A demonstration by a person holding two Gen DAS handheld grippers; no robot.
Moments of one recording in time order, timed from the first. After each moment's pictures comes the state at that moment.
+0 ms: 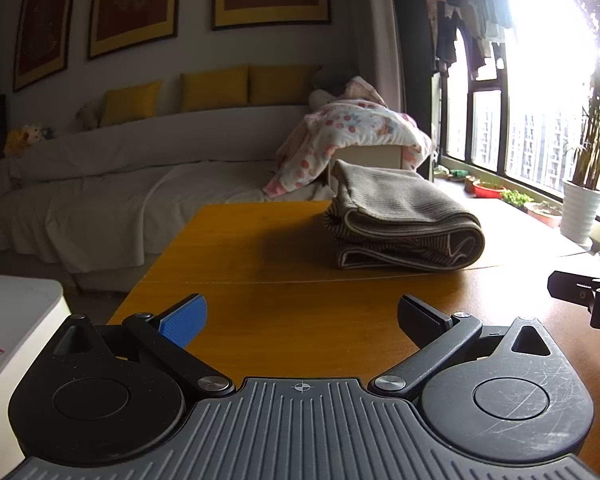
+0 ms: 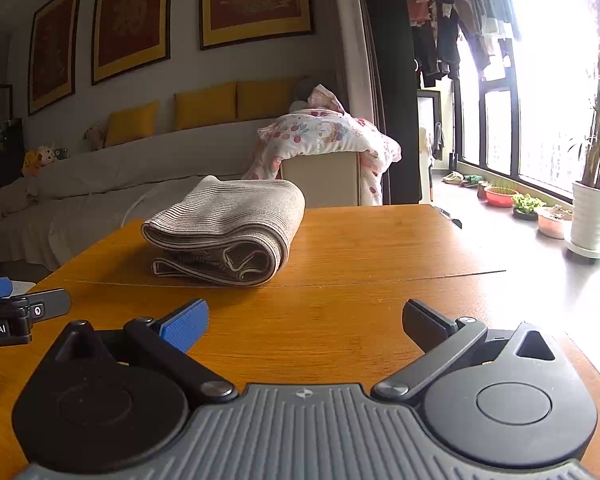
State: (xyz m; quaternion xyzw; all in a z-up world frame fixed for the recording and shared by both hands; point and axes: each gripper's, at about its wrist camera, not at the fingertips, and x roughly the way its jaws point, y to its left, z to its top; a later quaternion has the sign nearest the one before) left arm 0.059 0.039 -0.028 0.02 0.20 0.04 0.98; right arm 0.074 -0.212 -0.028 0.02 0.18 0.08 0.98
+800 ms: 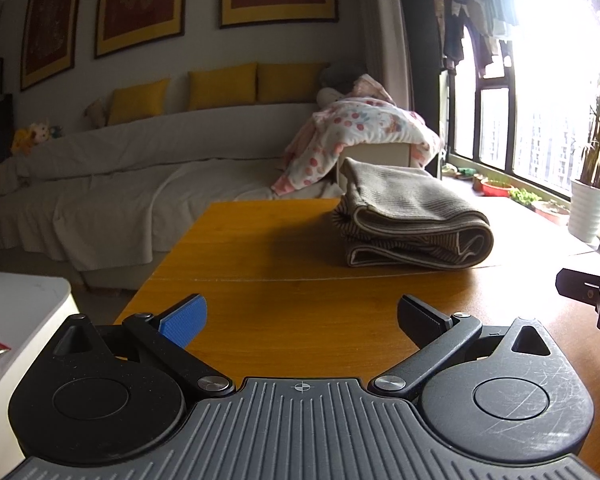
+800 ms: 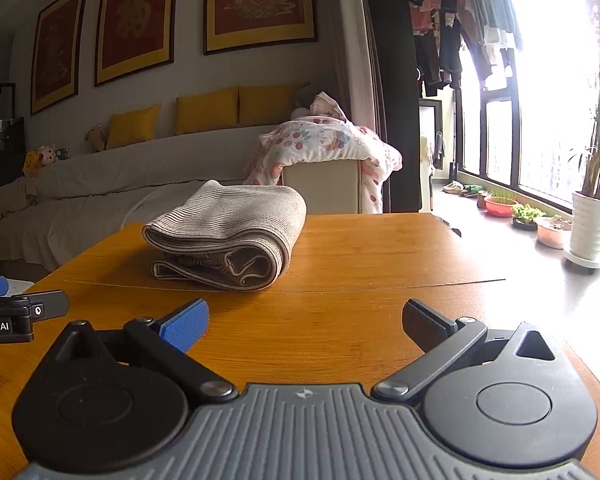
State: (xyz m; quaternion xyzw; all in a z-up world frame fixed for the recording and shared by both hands) left arm 0.056 0.042 -0.028 0.01 0.19 0.04 0.98; right arm 0.074 -0.209 -0.030 0.02 0.17 0.08 0.98
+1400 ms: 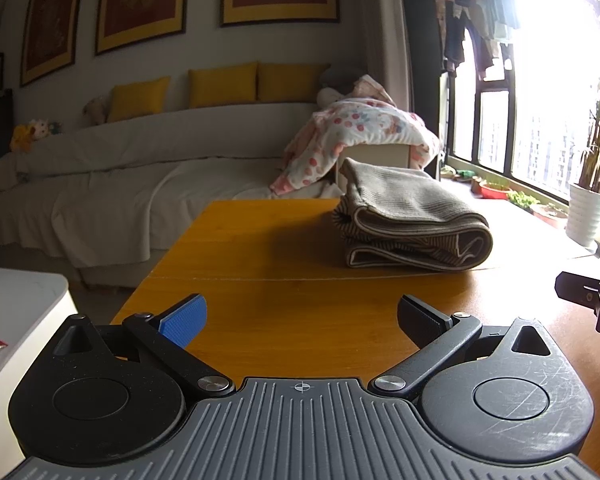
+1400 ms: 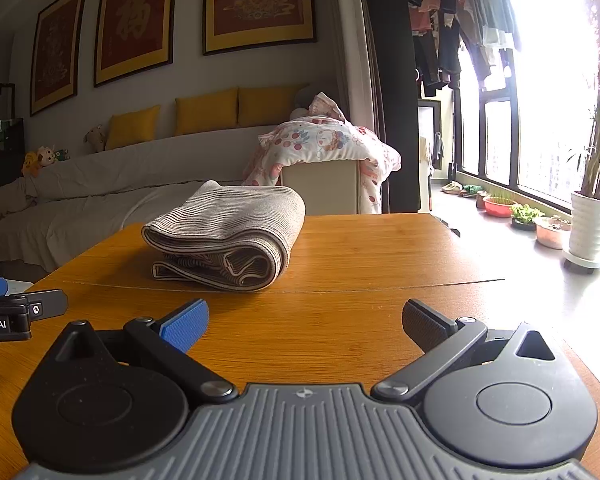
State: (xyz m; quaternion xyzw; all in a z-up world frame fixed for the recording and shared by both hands) left arm 0.056 0.045 -0.028 0.00 0.19 0.04 0.98; right arm 0.073 -0.210 -0.030 0.02 0.17 0.08 0.98
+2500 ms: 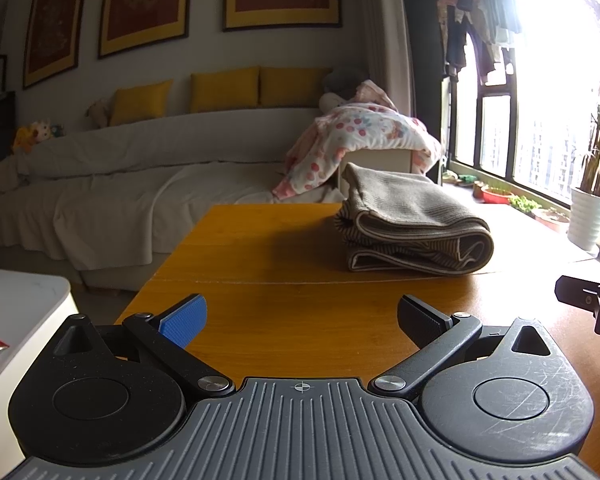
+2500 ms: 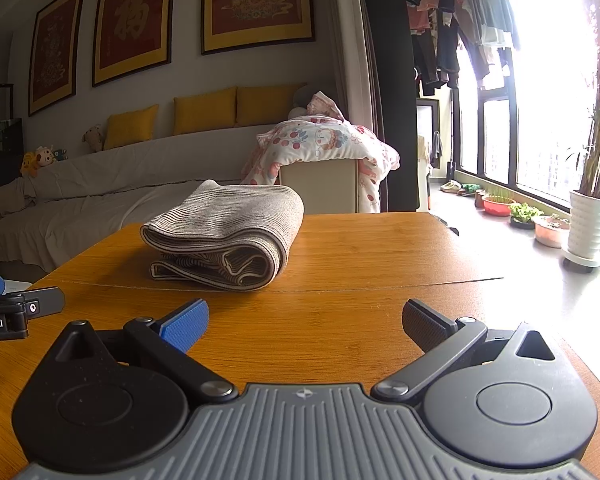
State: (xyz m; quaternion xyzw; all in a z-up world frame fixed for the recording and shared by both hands) left arm 0.055 0.044 -0.027 0.00 0.19 0.04 0.98; right arm 0.074 -0.210 -0.030 0.02 0.17 0.08 0.98
